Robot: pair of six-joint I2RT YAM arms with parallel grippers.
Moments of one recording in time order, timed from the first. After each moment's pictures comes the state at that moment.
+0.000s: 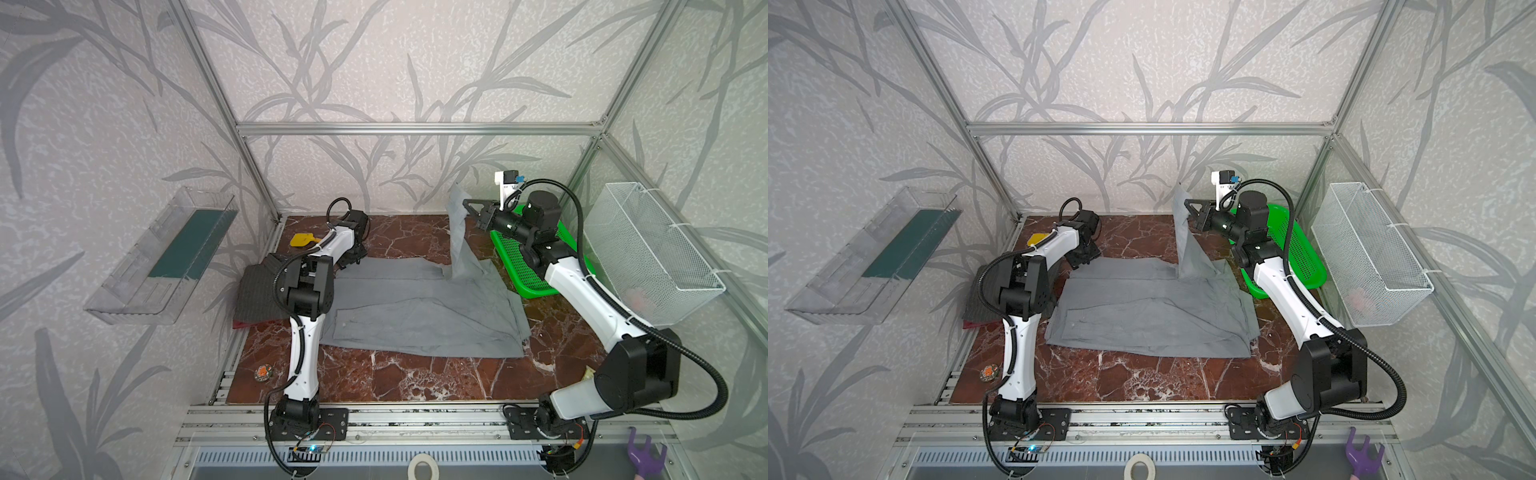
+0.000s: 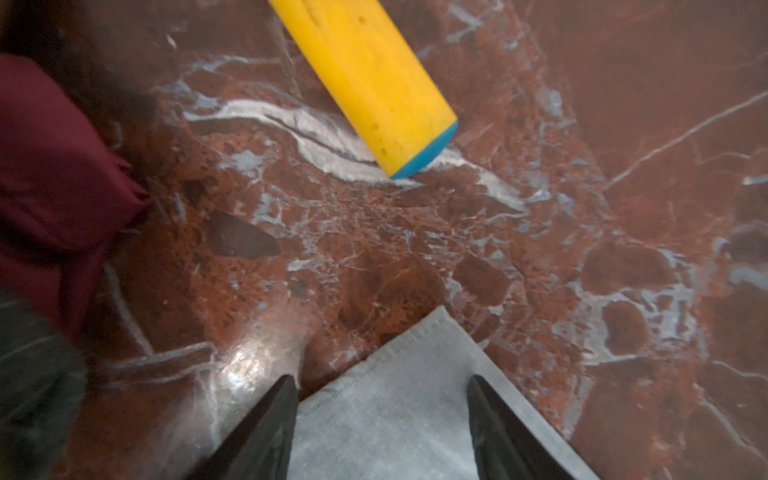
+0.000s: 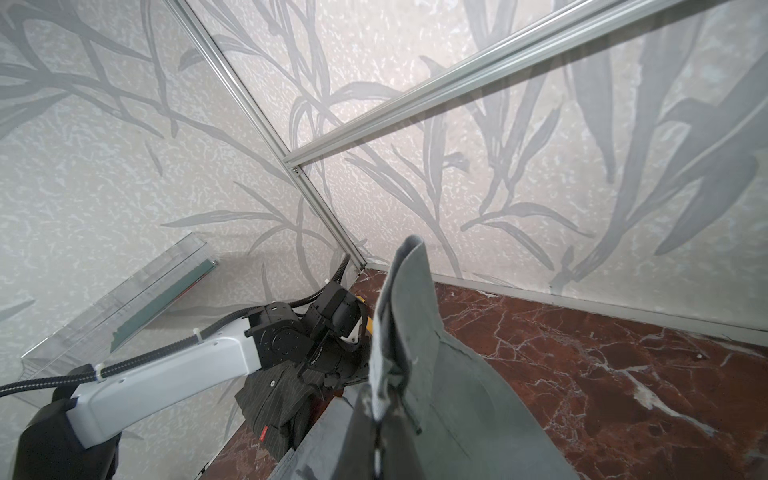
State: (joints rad) left arm -0.17 2.34 1.90 -0.86 -0.29 -0.82; right arm 0.23 1.48 1.29 0.14 -0.59 0.49
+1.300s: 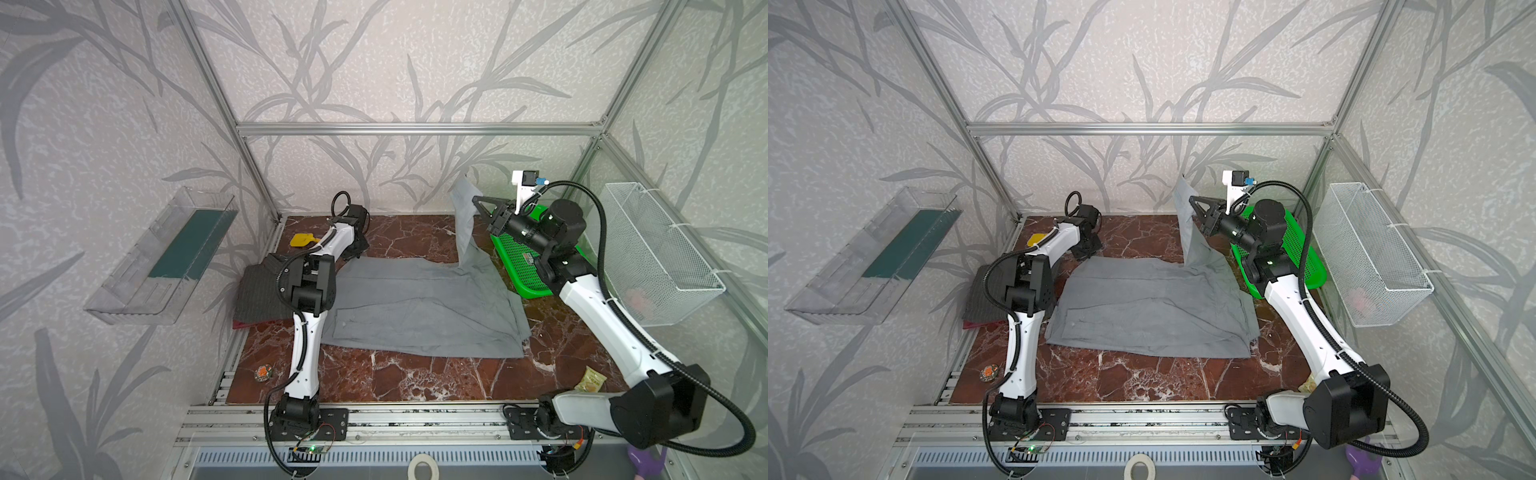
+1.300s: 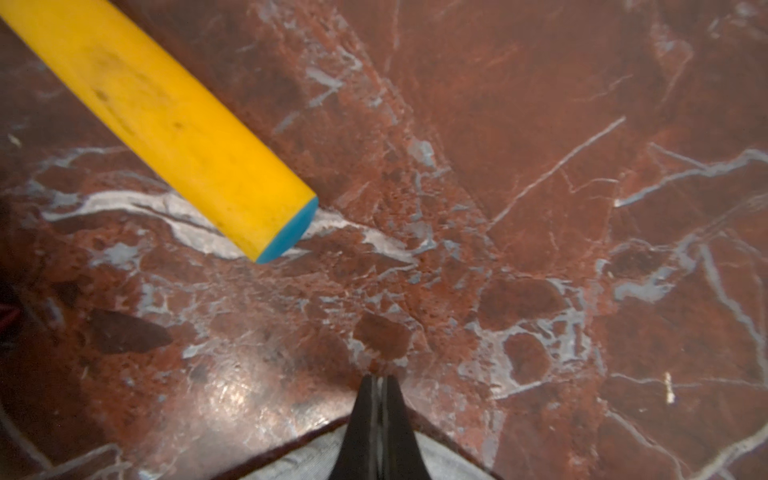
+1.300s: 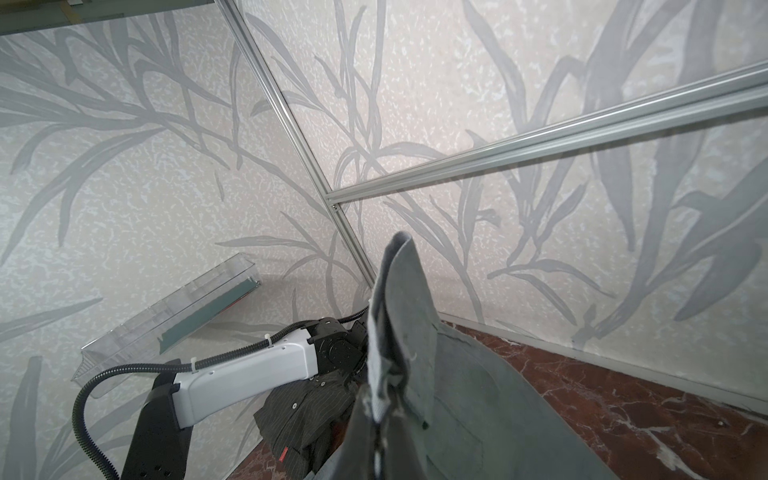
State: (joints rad) left arm -0.16 2.40 2.03 -0.83 -0.20 -0.68; right arm 0.24 1.30 1.22 0.20 -0.57 0.50
